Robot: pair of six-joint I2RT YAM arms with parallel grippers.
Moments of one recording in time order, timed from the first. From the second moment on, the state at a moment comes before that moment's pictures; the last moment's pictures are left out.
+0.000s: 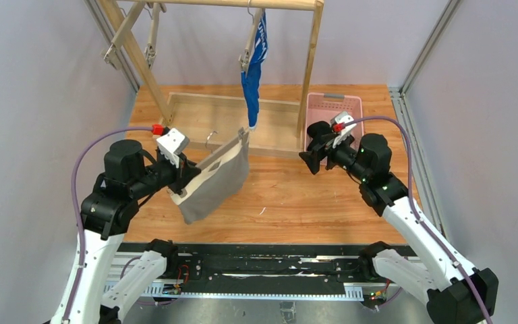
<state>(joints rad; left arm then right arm) -0.28 0.71 1.15 -0.84 0.39 0.13 0.42 0.90 0.74 -0.03 -0.25 -0.05</state>
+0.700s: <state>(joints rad) -0.30 0.82 1.15 -0.95 0.78 0.25 0.31 1.12 0.85 0.52 -1.22 0.32</state>
